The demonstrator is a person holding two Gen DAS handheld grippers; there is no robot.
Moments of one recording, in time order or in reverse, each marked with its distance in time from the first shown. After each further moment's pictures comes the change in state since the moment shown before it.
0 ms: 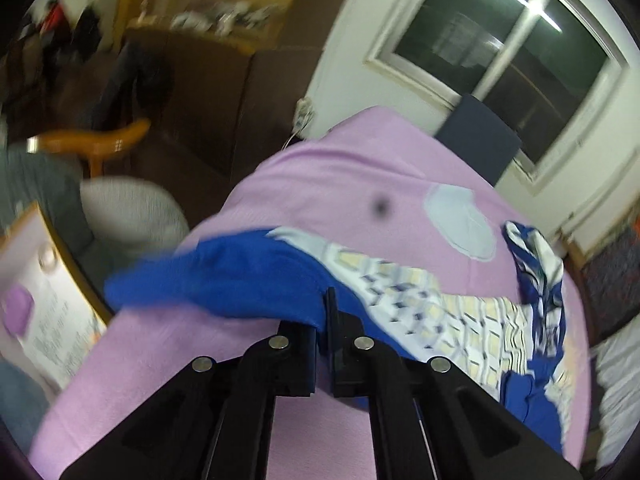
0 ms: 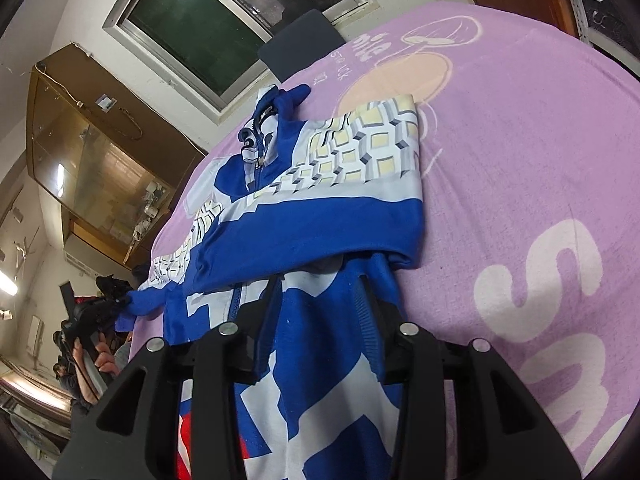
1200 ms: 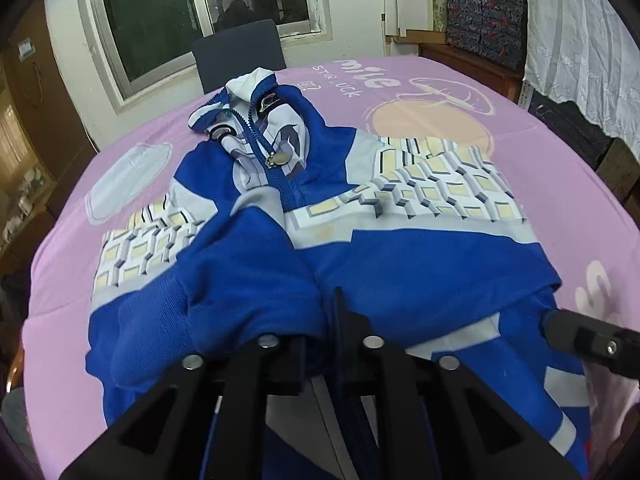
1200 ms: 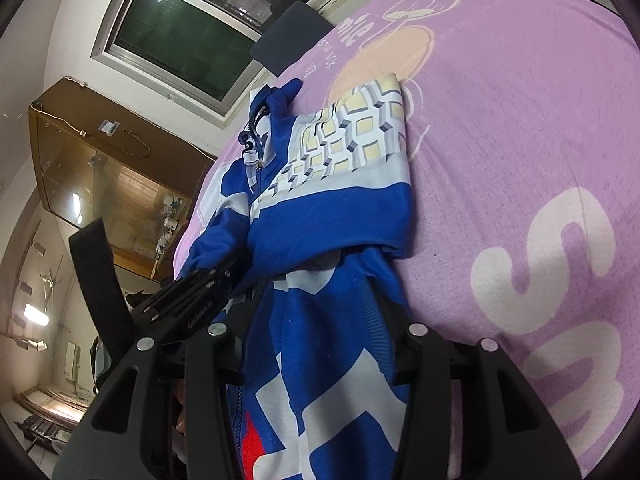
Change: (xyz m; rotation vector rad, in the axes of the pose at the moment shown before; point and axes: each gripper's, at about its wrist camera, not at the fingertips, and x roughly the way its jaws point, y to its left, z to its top) left arm 0.030 -0.311 -0.205 0.847 0.114 -0.175; right arm 0.003 -0.022 0.004 0.132 0.044 0.096
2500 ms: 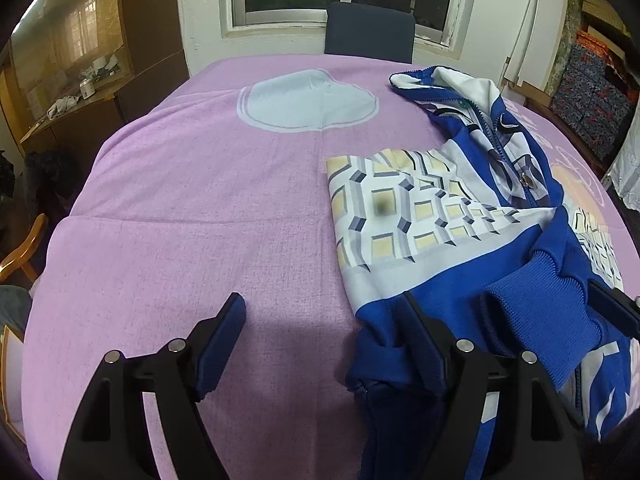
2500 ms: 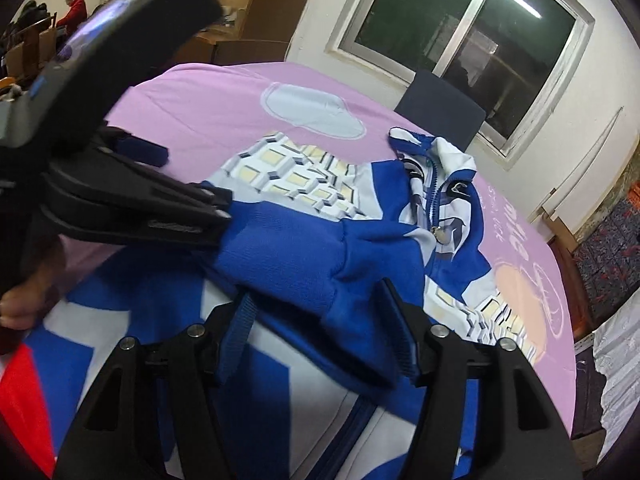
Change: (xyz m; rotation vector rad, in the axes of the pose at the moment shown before) left arm 0.016 0.189 -0.041 -0.370 0.036 0.101; right arm 0.165 0.212 -0.077 -1.158 0.028 -0.494
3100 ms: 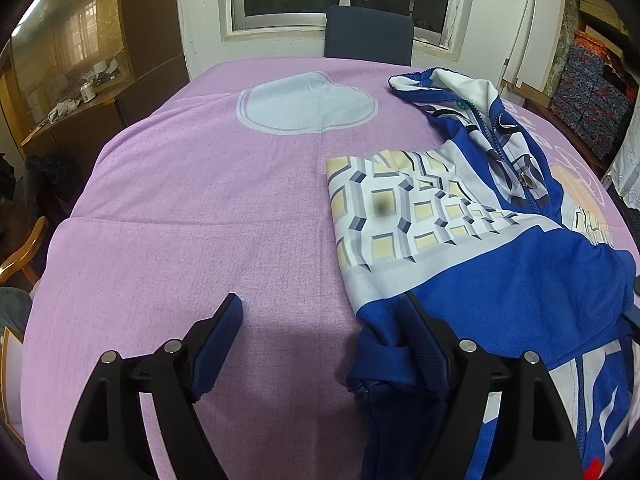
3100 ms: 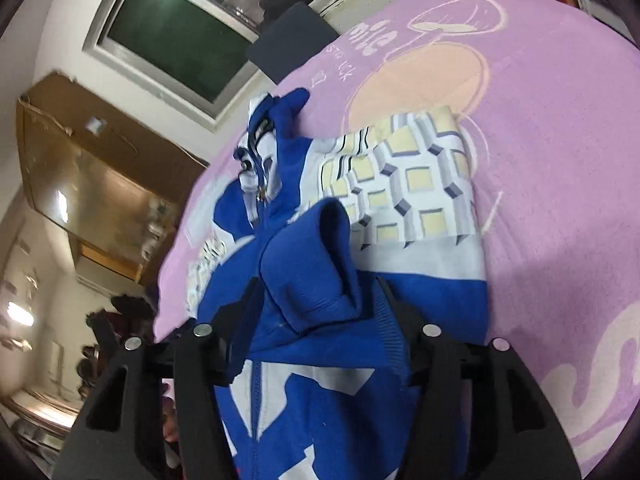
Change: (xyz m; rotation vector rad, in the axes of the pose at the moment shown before) left arm -0.001 -0.001 -0.004 0.006 -0.021 0.006; right arm -0.010 -0.207 -0.142 1.145 -0.019 0.430
